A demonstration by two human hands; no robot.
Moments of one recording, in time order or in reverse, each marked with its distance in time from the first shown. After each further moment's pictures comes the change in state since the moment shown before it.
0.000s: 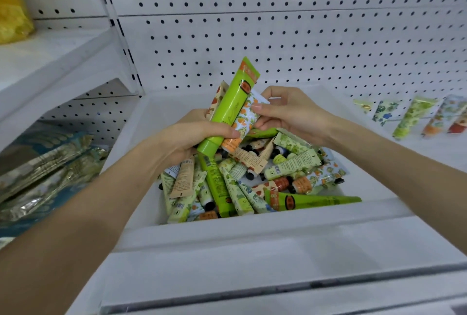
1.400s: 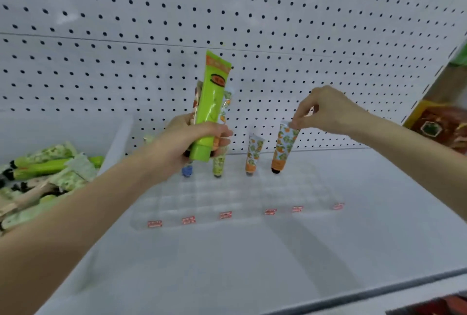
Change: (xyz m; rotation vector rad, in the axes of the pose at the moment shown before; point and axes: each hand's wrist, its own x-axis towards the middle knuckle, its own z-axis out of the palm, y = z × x) left_hand 0.135 0.122 0.360 -0.326 0.041 0.191; right_hand -0.151 -0.023 -0.434 -0.996 0.305 0.051
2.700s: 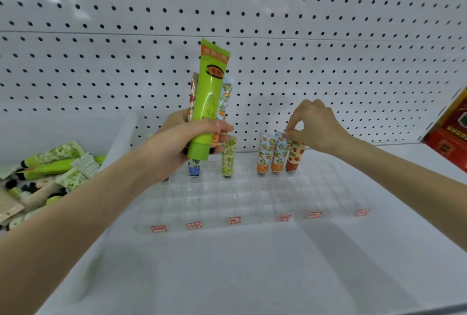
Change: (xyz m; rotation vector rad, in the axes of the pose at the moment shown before) left_hand 0.008 -0.003 -0.007 0.035 0.025 0.026; right_hand 0.041 0.035 0.071 -0.307 0.092 -0.104
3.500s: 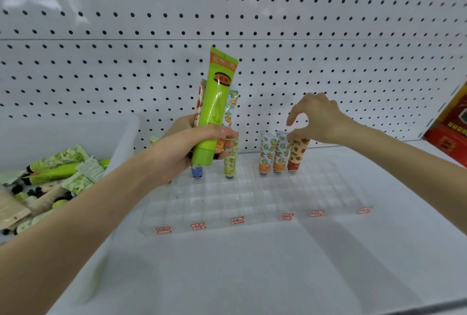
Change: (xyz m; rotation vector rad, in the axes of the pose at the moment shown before) left_hand 0.001 -0.004 -0.002 0.043 -0.080 -0.015; right_hand 0.003 0.001 -0.017 -0.042 -0.106 -0.001
